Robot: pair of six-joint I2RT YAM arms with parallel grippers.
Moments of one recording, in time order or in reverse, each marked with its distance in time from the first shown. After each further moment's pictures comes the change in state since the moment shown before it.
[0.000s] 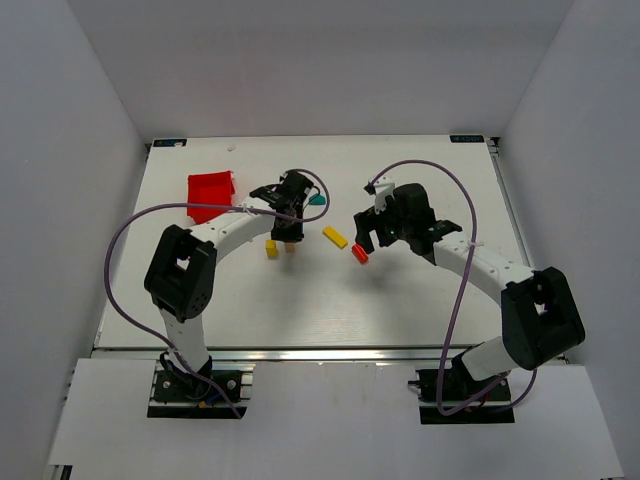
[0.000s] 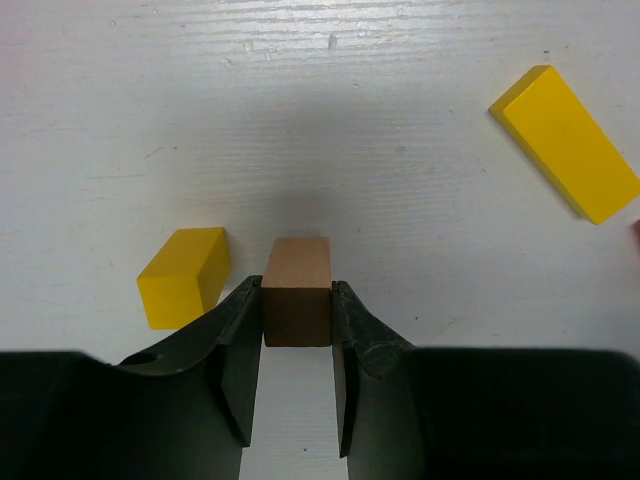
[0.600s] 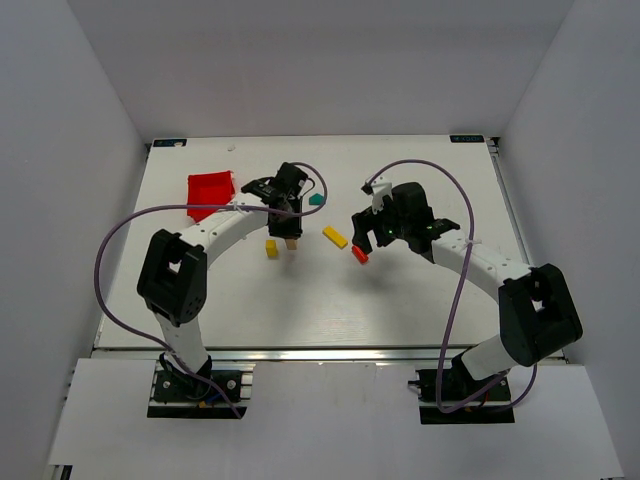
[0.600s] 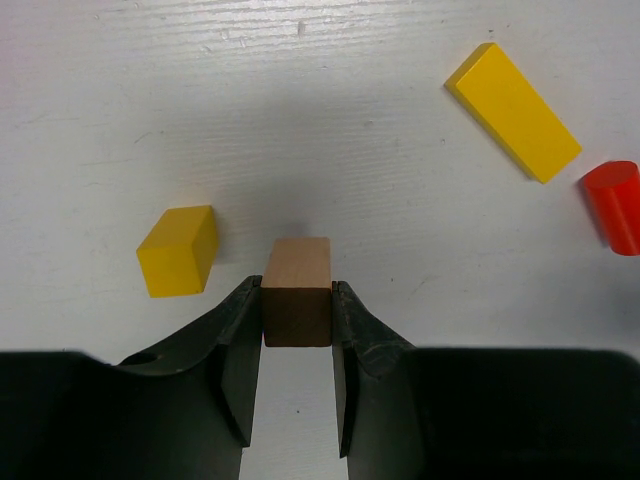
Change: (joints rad) left arm 0.024 -0.050 0.031 -0.059 0.093 0.021; right arm 0.001 0.021 0.014 0.000 -0.052 -0.007
